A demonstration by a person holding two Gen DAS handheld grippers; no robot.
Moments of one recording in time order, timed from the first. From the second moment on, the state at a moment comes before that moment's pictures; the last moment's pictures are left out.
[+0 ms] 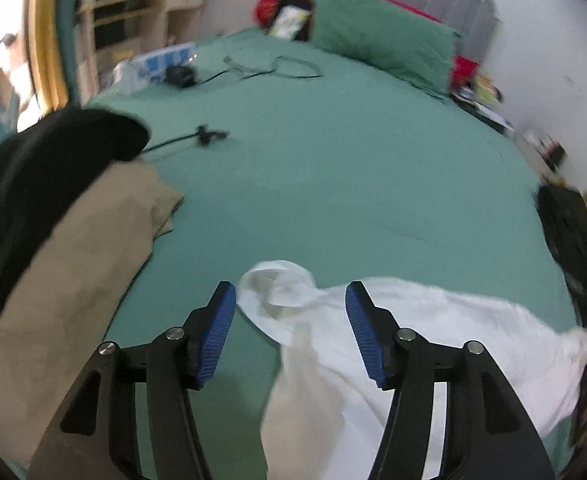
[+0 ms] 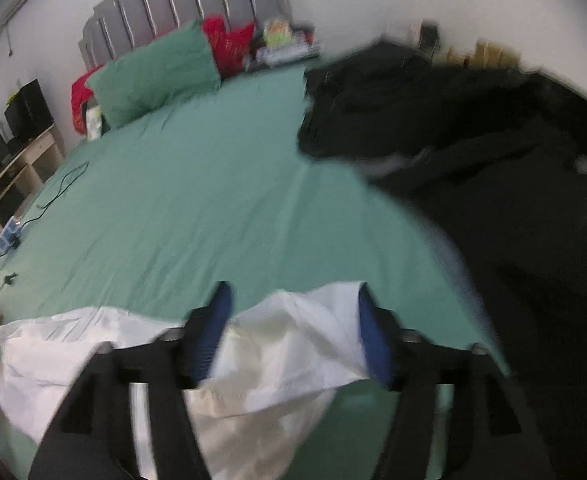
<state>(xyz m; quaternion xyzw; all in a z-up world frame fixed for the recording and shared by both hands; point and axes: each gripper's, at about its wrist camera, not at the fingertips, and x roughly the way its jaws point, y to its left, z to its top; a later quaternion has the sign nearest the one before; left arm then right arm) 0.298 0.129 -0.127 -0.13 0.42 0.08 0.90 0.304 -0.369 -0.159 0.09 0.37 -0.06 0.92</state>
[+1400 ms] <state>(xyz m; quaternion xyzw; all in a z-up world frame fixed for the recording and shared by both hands) 0.400 0.015 -0.172 -0.01 0.52 -0.03 0.85 0.412 -0.278 -0.210 0.04 0.49 0.12 0.86</state>
